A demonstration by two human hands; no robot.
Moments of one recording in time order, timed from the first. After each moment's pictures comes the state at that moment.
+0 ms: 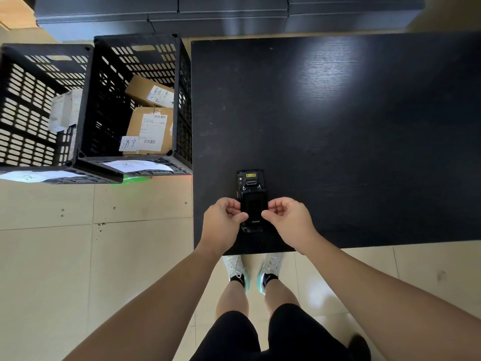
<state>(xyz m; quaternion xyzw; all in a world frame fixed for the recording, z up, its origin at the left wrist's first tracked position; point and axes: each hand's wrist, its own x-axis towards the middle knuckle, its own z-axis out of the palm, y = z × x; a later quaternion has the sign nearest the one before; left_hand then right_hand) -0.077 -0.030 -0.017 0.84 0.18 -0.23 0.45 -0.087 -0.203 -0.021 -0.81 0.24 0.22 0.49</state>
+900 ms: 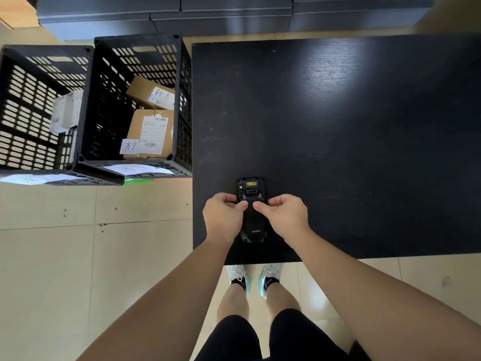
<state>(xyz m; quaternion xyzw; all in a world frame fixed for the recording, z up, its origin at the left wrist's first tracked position) -0.041 -0.049 -0.025 0.82 0.30 -0.18 0.45 -0.046 -0.187 -0.018 -0.80 0.35 0.23 0.43</state>
